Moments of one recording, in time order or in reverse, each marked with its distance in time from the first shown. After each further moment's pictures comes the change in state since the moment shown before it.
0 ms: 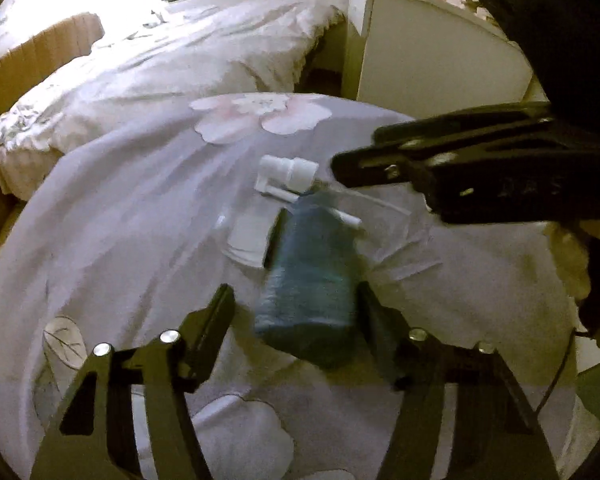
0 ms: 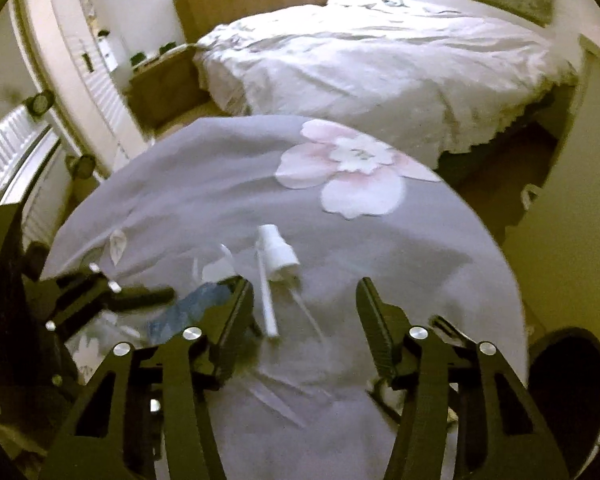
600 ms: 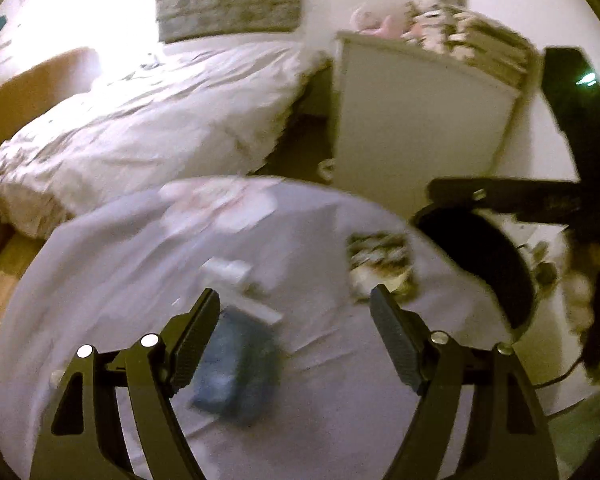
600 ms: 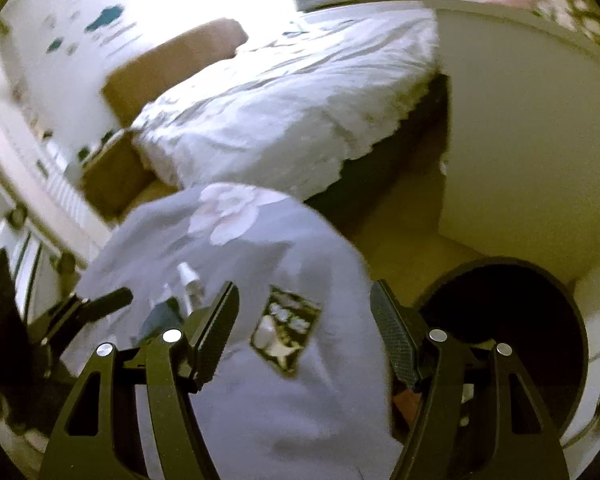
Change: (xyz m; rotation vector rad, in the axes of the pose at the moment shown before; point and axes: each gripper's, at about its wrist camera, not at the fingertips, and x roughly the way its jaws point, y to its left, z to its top) left arm -0.027 -0.037 0.042 -0.003 -0.141 -0.006; right arm -0.110 -0.086 -0.048 0.285 -0.169 -0.097
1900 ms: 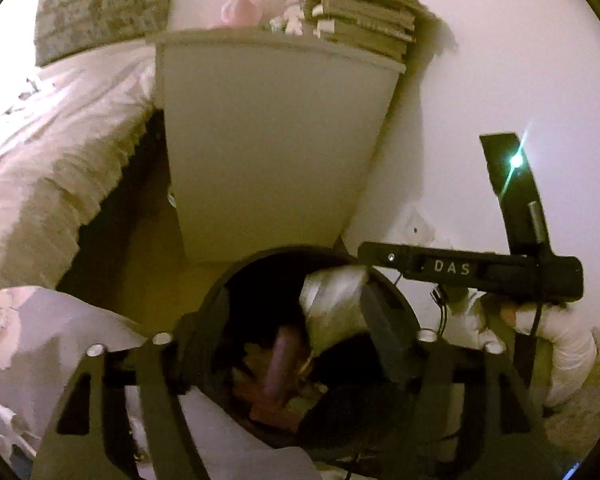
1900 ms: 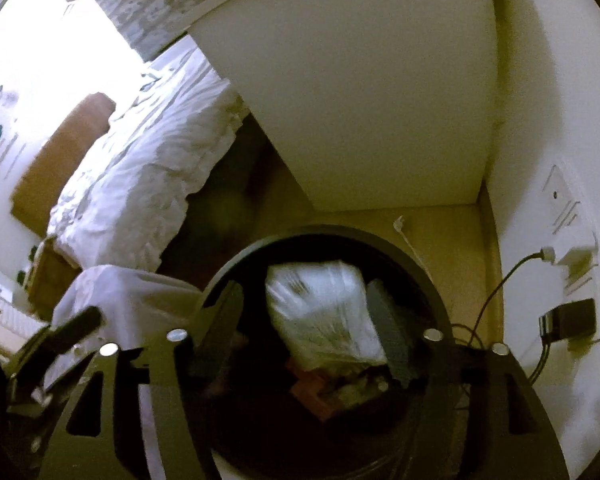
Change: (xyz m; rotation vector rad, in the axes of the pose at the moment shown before) left arm 0.058 -0.203 0.087 0.182 -0.007 -0.369; right arm -0.060 -0.225 -0.061 0.519 -0.067 -0.228
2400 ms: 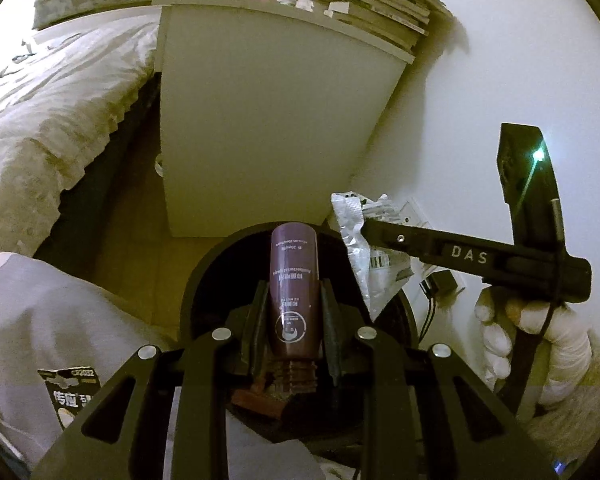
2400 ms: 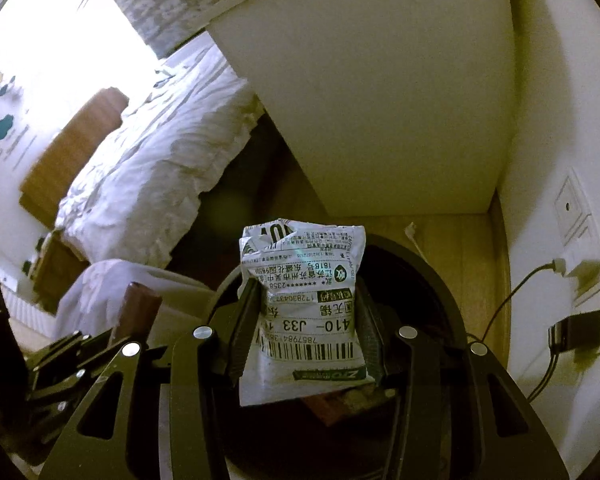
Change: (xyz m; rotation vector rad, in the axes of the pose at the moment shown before) left arm 0.023 0.021 -0.009 -0.083 0.085 -0.088; right arm 0.010 0.006 -0.001 -0.046 -0.001 0.032
